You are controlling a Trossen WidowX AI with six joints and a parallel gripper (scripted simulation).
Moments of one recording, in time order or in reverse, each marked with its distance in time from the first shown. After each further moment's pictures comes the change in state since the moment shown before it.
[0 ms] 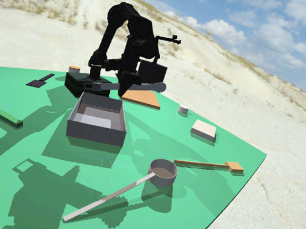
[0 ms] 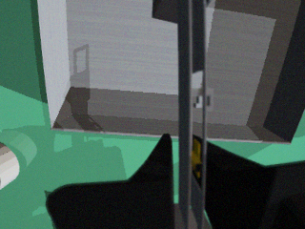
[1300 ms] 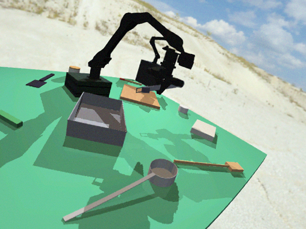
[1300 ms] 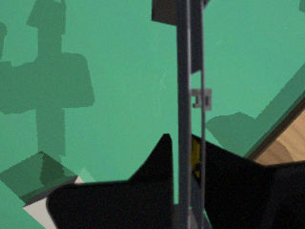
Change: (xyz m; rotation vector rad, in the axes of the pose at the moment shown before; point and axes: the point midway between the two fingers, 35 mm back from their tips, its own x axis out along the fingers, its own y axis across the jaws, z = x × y) arm -0.006 -0.132 -0.214 -0.393 0.021 0.003
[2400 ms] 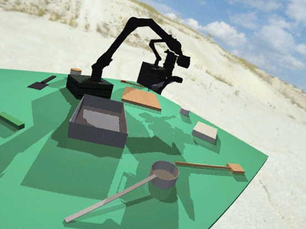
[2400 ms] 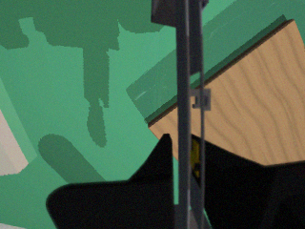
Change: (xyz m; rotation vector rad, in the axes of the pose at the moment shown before) arm -0.002 -0.115 -0.131 -0.303 0.015 -0.002
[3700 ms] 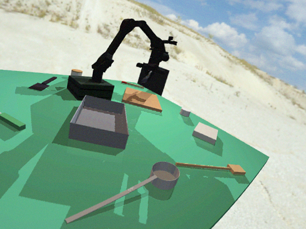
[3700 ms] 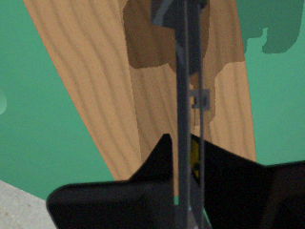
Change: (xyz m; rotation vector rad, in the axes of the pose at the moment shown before) arm -0.003 -0.174 -0.126 -0.342 0.016 -0.015
